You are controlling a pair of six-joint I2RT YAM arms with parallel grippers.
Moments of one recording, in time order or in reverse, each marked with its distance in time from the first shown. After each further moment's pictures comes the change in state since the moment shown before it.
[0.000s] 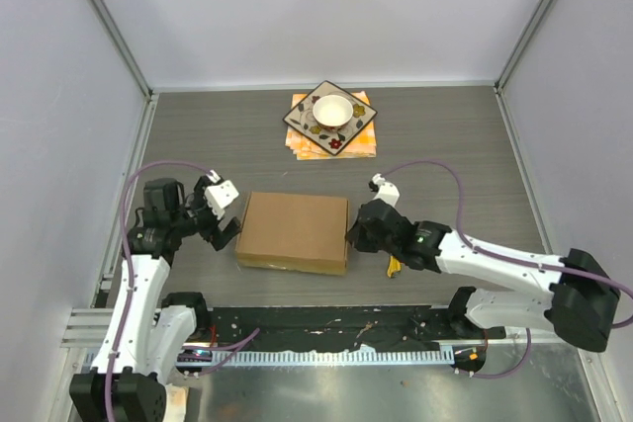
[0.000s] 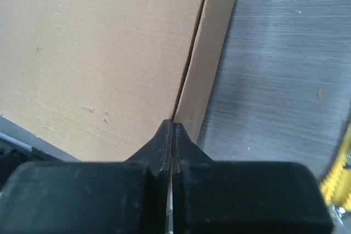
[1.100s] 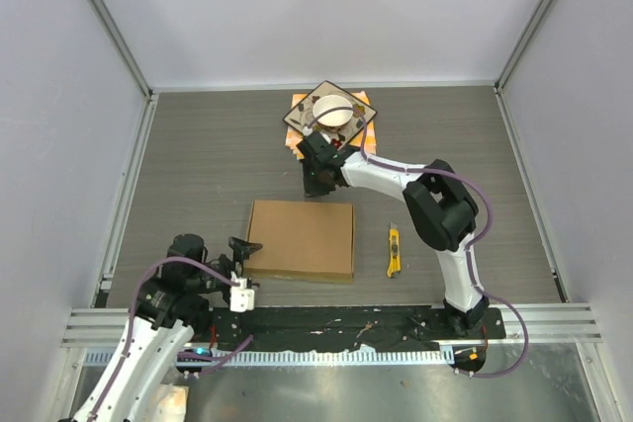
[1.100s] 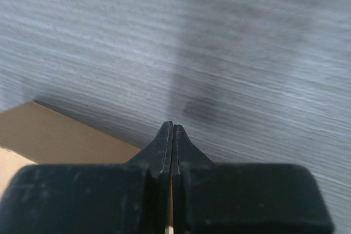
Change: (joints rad) left arm -0.383 -0.523 -0.276 -0.169 0.121 0.489; right arm -0.200 0.863 0.868 -0.209 -0.197 -0.350
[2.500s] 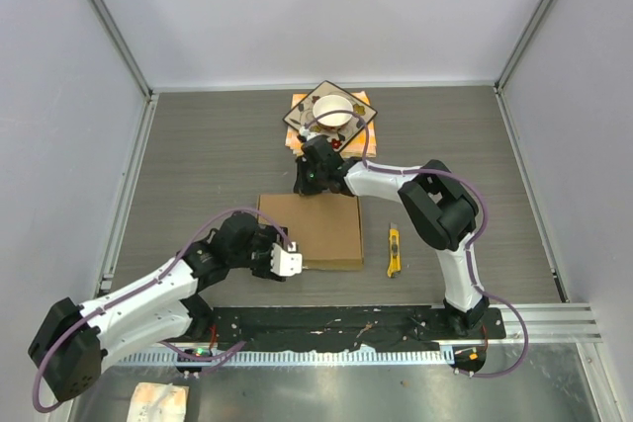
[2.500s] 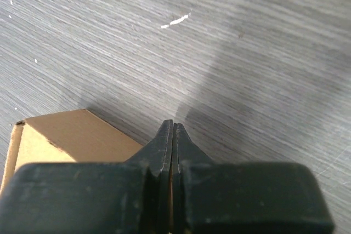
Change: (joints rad) left arm -0.367 0.613 0.024 0.591 -0.452 -0.304; right arm 0.001 0.031 -0.150 0.365 -0.159 -0.050
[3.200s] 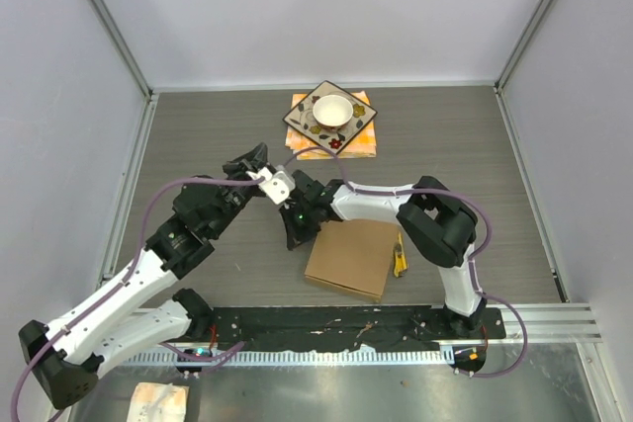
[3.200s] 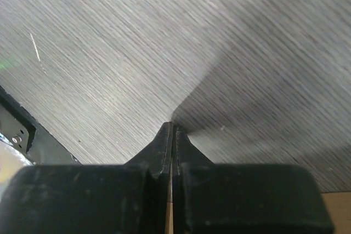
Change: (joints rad) left arm -0.014 -0.051 0.412 0.315 -0.467 -0.077; right arm 0.182 -0.073 -0.061 -0.264 -0.198 -0.059
